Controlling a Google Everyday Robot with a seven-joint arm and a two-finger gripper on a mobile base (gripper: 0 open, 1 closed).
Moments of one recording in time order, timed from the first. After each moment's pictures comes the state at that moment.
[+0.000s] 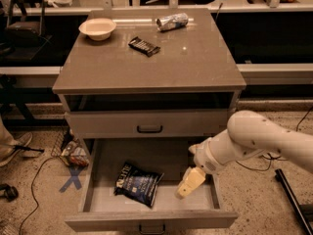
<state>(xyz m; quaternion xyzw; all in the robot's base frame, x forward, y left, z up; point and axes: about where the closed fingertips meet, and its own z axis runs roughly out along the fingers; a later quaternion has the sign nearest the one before) 0.459 -0.092 0.615 -0.51 0.80 0.25 0.19</state>
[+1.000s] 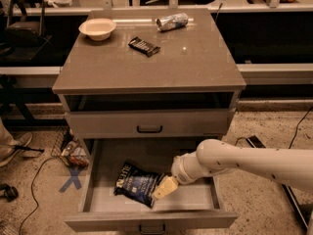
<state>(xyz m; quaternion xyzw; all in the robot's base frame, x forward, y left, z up) 0.500 -0.034 0.489 -0.46 0.83 0.24 0.23</state>
